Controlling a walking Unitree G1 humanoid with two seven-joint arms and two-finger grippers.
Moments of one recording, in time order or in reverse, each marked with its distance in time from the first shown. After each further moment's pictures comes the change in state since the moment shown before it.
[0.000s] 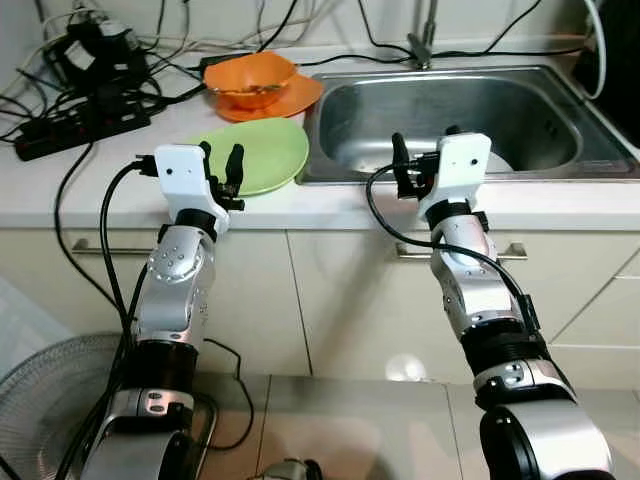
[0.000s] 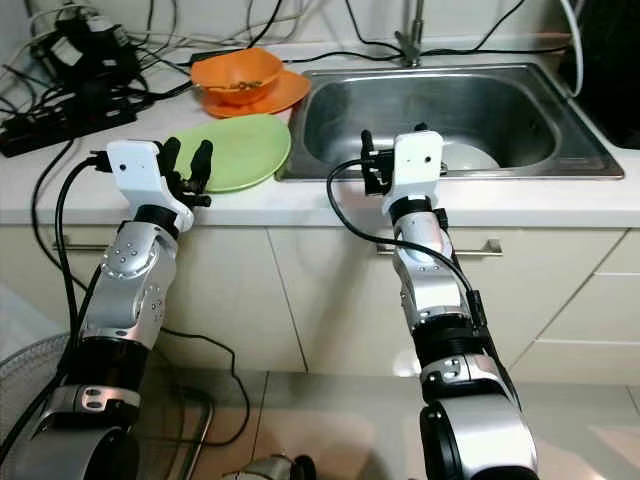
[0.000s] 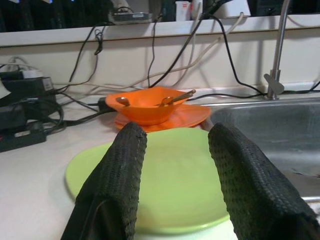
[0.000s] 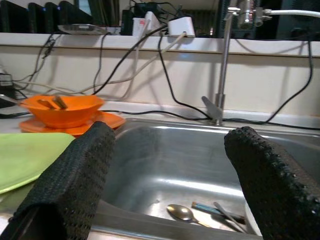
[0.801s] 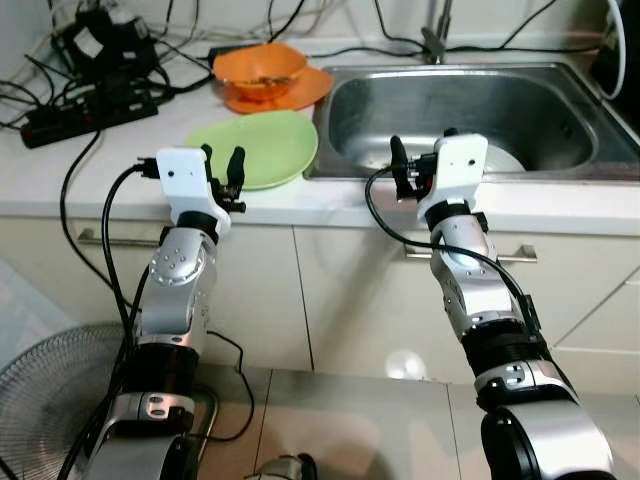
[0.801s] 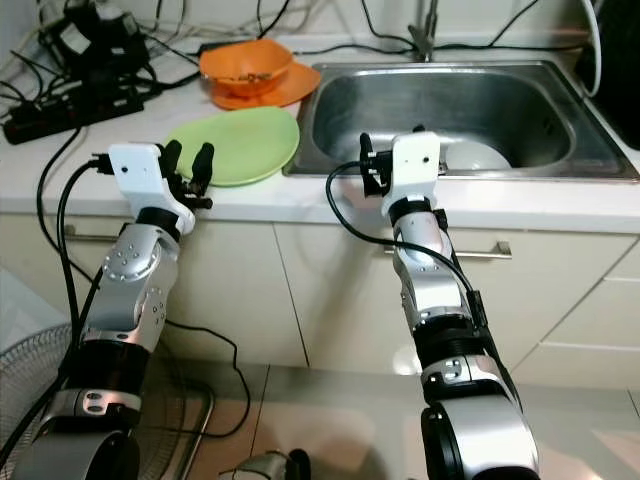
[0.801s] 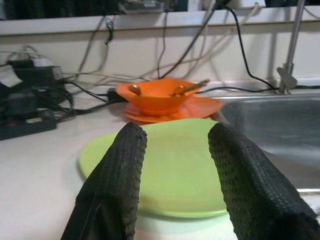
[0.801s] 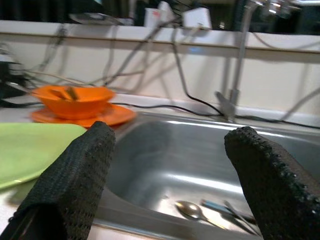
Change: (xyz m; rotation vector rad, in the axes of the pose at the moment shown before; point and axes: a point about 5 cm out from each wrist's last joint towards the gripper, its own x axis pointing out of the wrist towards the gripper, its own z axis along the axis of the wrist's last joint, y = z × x) left arm -0.002 -0.001 -0.002 -0.002 0.013 0.003; right arm 0.000 0.001 -0.002 -0.019 0.017 0.014
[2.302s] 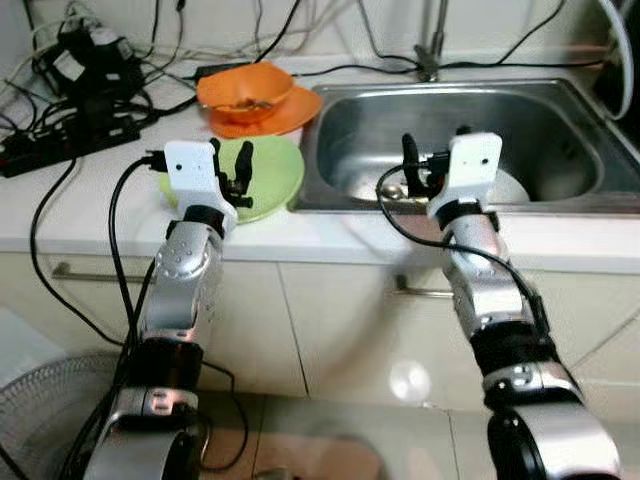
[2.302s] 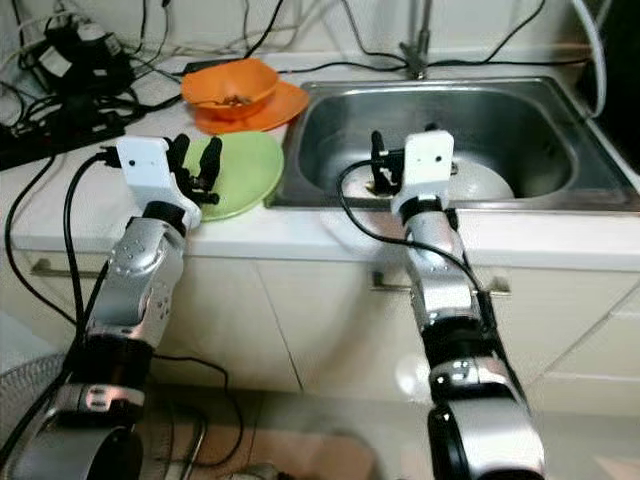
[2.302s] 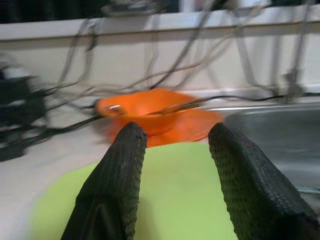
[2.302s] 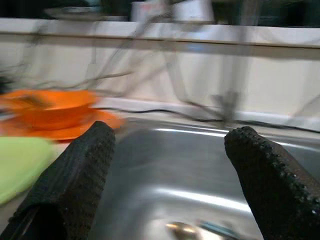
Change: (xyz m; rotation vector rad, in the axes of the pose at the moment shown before) left arm 0.004 0.002 0.006 0.011 -0.009 -0.002; right arm -0.001 0.005 0.001 0.009 -0.007 0.019
